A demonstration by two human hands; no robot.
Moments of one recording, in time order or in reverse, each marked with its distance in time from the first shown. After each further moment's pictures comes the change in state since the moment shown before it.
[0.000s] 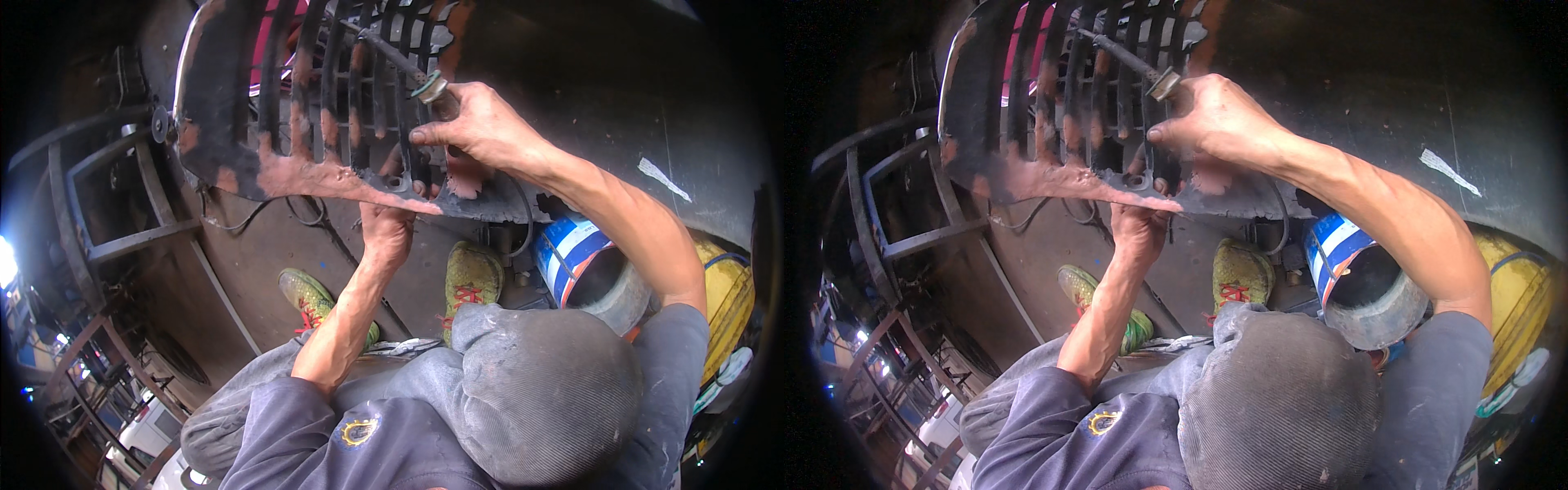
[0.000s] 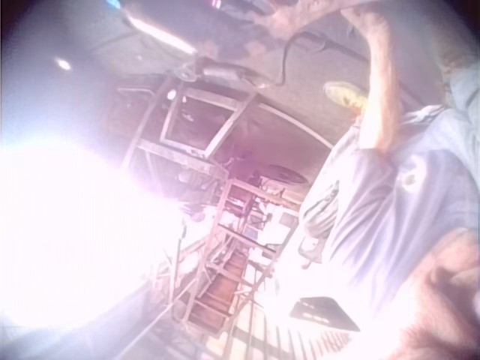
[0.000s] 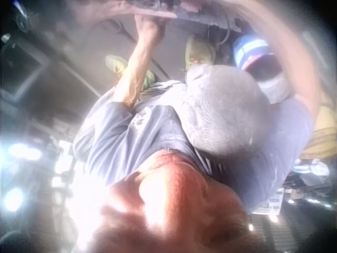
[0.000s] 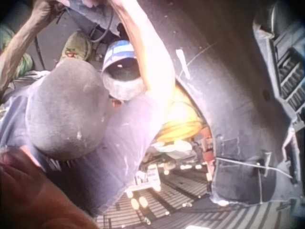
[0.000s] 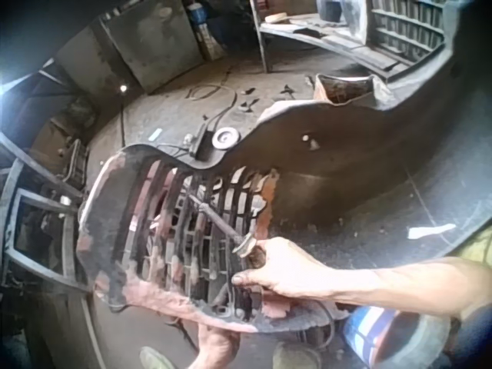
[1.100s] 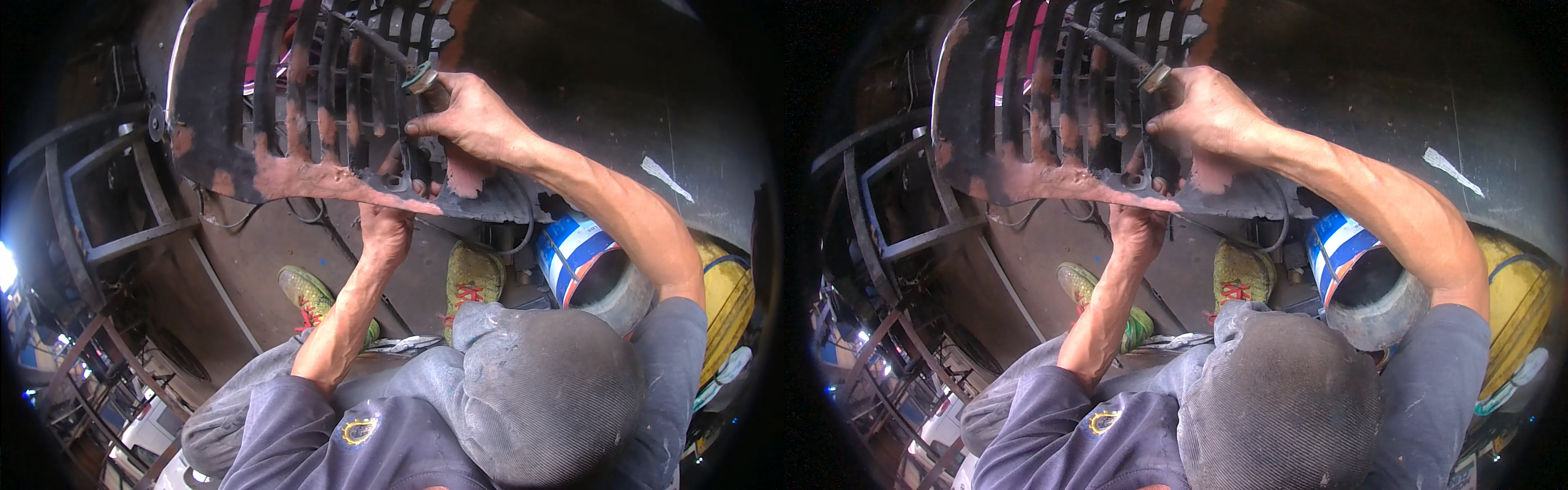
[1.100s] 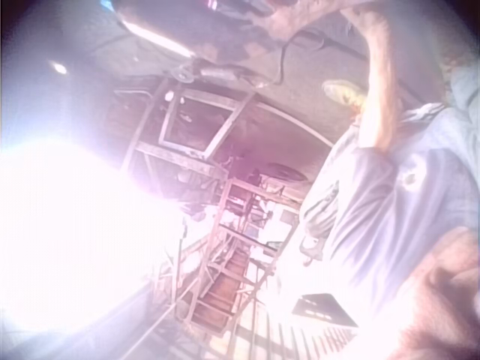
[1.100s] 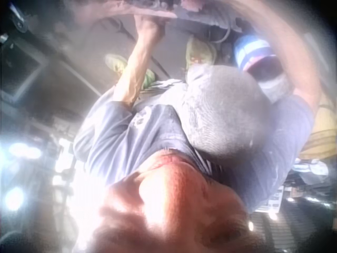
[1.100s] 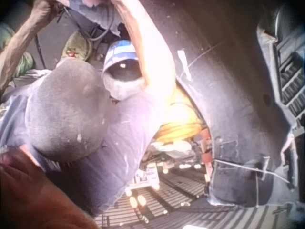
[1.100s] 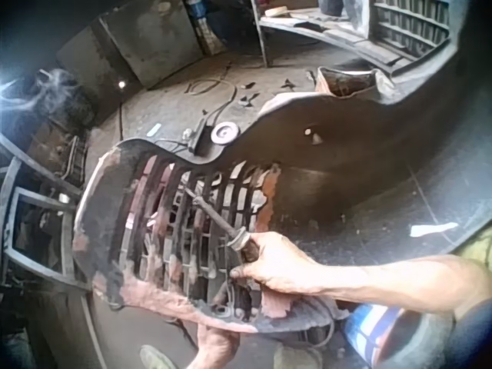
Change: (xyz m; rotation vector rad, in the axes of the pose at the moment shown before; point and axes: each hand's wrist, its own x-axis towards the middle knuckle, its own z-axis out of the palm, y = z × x) left_hand 0.001 -0.002 -0.005 0.025 0.018 -0.051; right_hand 0.024 0.026 0.011 0.023 0.049 -0.127
